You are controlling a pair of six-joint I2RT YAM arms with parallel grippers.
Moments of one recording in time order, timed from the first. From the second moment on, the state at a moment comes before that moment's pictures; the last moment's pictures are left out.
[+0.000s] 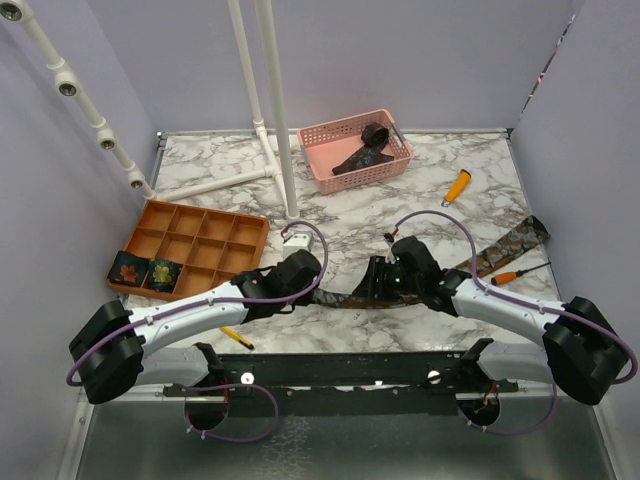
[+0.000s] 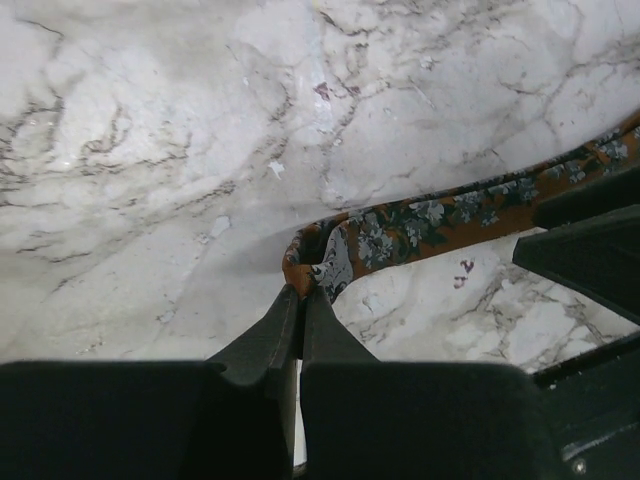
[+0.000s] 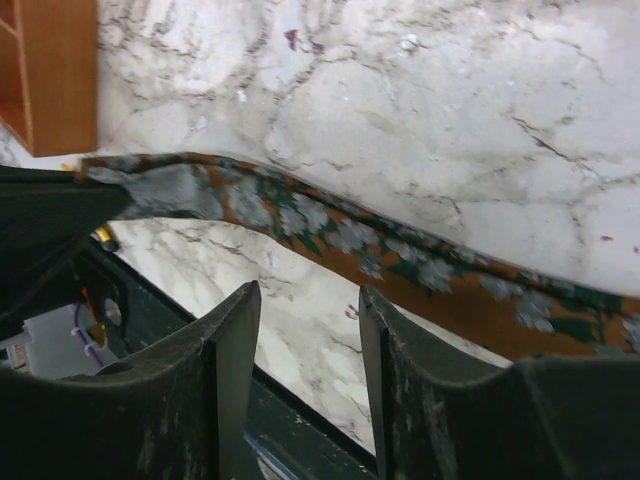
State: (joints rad) left arm -0.97 1.18 0.66 -0.33 -0.26 -0.76; right arm 0.73 1.22 0.54 -0.06 -0.22 0.75
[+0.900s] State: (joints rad) left arm -1.23 1.71 1.16 -0.79 -0.76 -0.83; right arm 0.72 1.05 0.44 -0.24 0.15 0.94
